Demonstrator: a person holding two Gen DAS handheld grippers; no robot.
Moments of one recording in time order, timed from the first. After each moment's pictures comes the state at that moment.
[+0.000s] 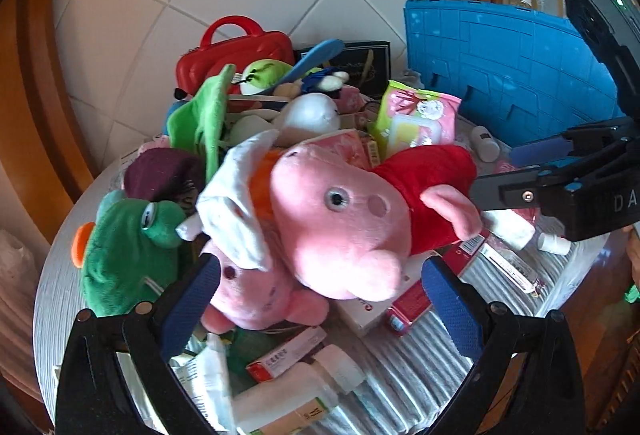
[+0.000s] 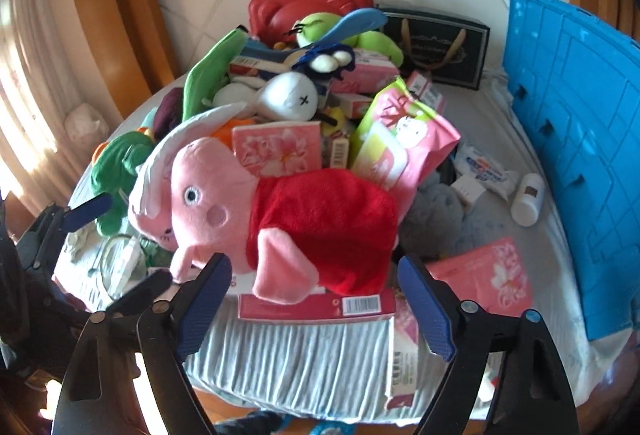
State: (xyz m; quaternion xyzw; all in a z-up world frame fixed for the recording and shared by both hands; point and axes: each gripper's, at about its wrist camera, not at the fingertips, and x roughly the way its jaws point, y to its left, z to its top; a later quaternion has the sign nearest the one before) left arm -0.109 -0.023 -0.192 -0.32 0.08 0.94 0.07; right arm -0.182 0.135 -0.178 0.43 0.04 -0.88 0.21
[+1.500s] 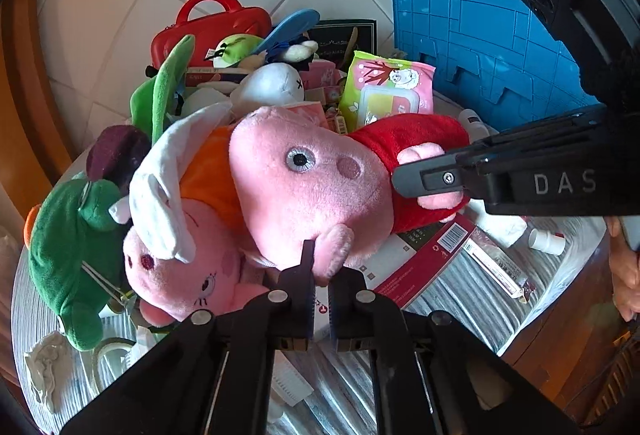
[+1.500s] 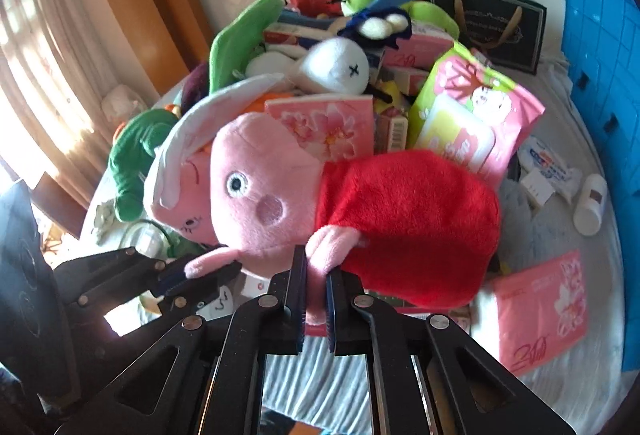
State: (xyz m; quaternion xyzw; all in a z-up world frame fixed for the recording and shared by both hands) left arm -0.121 0.006 -0.209 -0.34 0.06 0.93 0.07; right arm -0.208 0.122 -0.201 0.45 0.03 -0.85 0.29
